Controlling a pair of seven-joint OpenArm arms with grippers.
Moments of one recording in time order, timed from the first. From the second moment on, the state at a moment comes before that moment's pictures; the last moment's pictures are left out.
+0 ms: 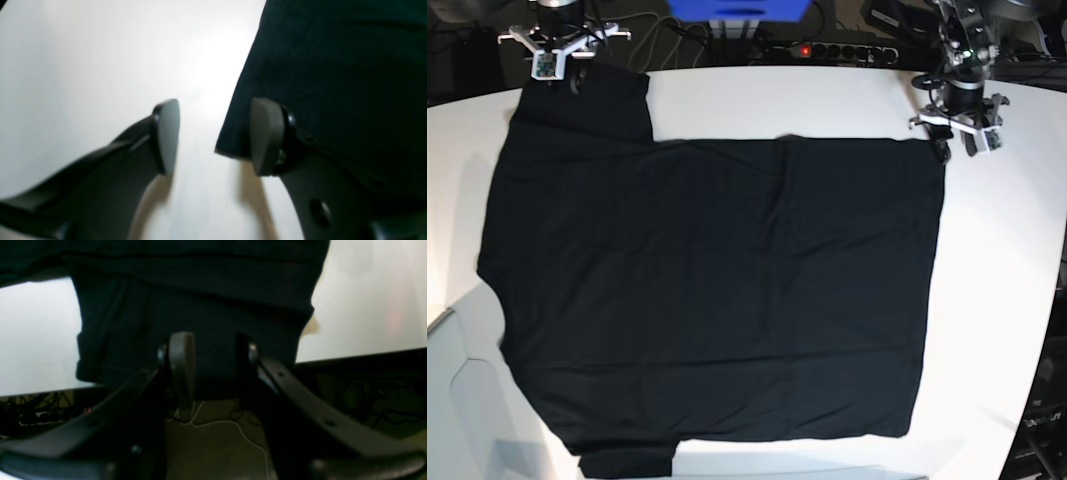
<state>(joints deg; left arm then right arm) 32.3 -8.2 -28.7 93.8 -18.6 -12.0 14.1 -58.9 -0.2 9.9 117.4 0.4 -0.1 -9.5</state>
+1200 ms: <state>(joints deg) 33.0 -8.8 -26.7 92.6 -18.8 -12.1 14.4 -50.8 -3.7 18.4 116.4 0.4 -0.1 -9.5</state>
